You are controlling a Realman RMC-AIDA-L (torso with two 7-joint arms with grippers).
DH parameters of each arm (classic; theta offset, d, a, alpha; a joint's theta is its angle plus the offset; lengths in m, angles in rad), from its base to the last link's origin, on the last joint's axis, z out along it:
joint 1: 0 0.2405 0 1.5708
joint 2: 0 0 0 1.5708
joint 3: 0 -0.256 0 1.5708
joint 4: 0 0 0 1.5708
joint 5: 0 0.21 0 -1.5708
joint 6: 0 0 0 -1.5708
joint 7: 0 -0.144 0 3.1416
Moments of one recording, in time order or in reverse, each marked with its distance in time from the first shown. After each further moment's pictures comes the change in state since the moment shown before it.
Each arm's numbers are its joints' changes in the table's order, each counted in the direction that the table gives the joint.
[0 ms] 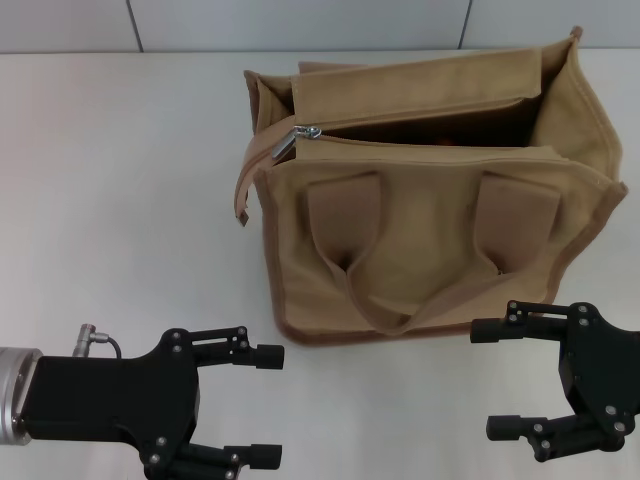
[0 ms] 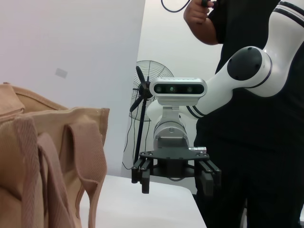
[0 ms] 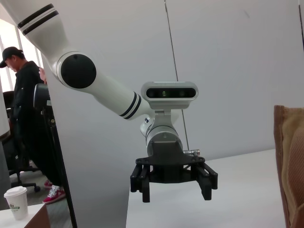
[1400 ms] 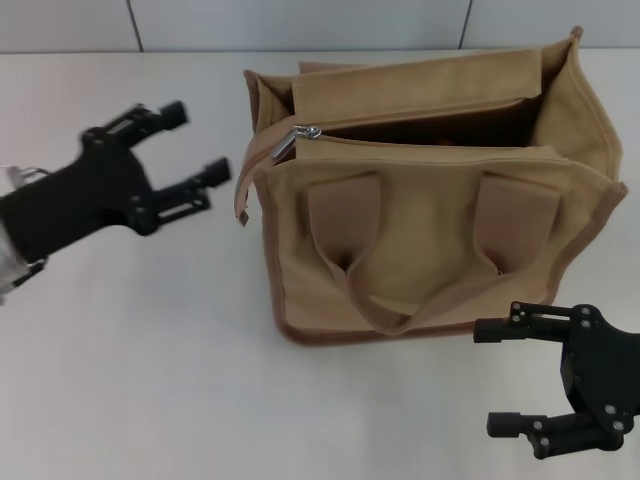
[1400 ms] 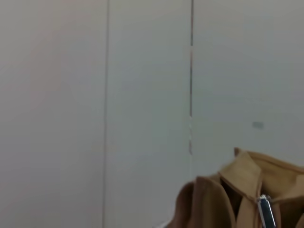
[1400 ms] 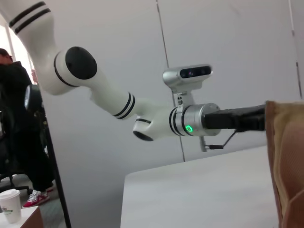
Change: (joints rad) left arm -0.065 0.058 0.543 0.011 0.025 -0.252 -0.050; right arm -0.013 0.001 -0.009 0.005 0.000 0.017 -0.009
